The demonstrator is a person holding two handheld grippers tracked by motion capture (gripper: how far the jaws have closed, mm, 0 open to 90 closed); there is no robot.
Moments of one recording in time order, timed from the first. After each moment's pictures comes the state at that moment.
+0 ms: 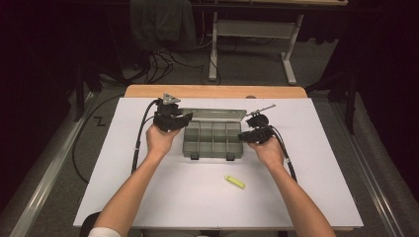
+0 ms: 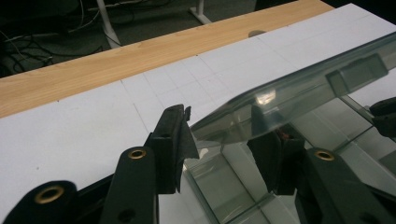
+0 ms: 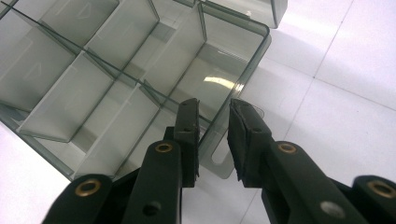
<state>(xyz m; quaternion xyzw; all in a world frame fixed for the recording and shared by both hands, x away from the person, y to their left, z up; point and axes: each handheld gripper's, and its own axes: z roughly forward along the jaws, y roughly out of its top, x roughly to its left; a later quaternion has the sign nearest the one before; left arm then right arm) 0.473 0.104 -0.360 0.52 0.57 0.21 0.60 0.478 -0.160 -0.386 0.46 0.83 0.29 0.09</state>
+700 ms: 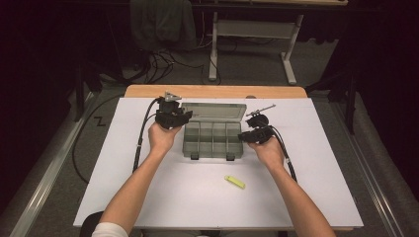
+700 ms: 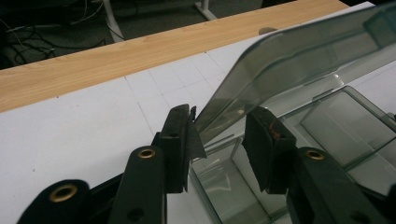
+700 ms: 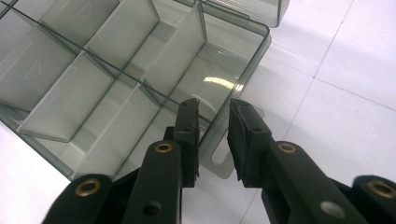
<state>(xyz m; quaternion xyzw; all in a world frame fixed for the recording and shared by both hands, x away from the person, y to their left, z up) 0.490 0.103 -0.368 0.52 0.58 0.21 0.59 0.477 -0.160 -0.386 0.46 0.83 0.29 0.09</state>
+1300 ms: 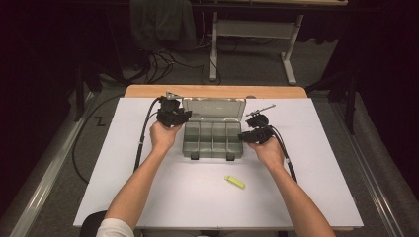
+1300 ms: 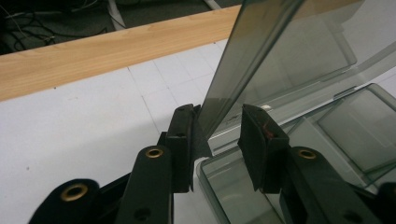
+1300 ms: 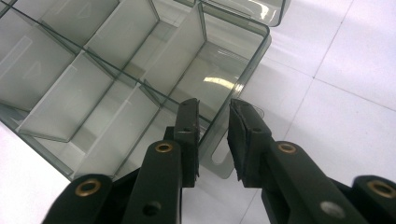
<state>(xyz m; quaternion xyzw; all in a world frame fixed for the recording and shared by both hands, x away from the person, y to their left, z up) 0.506 0.103 -0.382 0.52 0.60 0.20 0.58 0.477 -0.160 -0.386 0.46 0.83 0.29 0.10</state>
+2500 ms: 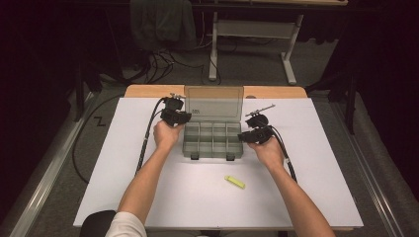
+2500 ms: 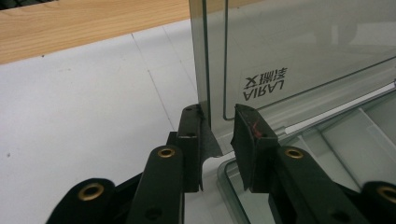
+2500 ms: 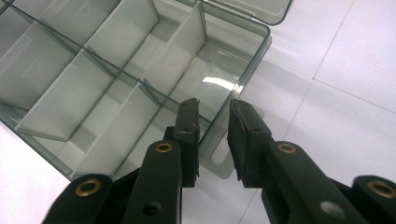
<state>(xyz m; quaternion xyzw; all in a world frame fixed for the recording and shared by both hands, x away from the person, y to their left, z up) 0.531 0.099 -0.404 0.53 0.63 0.20 0.53 0.477 -0.159 -0.386 0.46 0.84 0.29 0.10</state>
